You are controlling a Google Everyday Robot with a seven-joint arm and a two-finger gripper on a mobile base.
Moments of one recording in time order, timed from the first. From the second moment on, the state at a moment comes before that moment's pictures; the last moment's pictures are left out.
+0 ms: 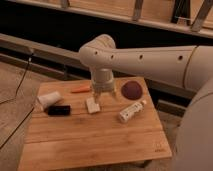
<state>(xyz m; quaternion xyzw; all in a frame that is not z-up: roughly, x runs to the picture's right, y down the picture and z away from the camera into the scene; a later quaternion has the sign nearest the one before) 0.015 0.043 0.664 -0.21 0.28 0.65 0.68</state>
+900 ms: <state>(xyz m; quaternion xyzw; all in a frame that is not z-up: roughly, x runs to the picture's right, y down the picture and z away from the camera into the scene) -0.002 -0.024 0.765 -0.21 0.27 0.63 0.70</state>
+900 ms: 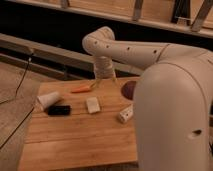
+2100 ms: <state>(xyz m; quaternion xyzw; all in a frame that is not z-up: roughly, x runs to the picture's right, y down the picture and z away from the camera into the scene) -0.178 0.011 0.823 -0.31 0.24 0.52 0.76</state>
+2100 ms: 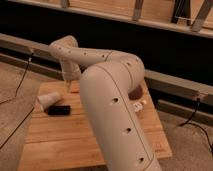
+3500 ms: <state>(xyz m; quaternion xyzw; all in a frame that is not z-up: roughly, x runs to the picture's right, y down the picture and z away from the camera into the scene) -0.179 0.137 0.669 -0.39 0.24 0.50 0.74</state>
